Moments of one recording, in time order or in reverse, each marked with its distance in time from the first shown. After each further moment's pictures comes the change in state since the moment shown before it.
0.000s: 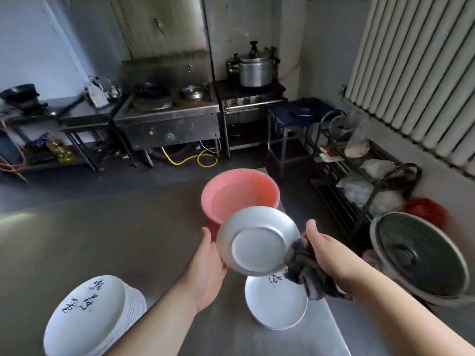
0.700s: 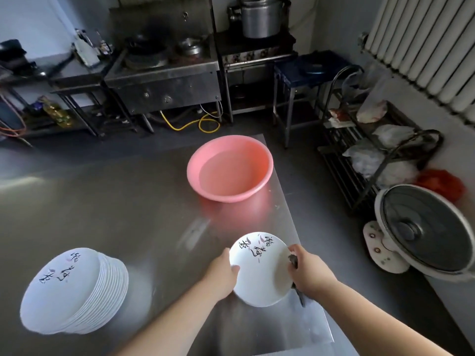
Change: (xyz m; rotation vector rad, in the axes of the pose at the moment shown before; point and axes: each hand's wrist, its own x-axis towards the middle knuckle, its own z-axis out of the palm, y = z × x) left_hand 0.098 -0.147 -0.005 1.220 0.239 -0.230; right_hand 0.077 0.154 0.023 -0.567 0.018 0.054
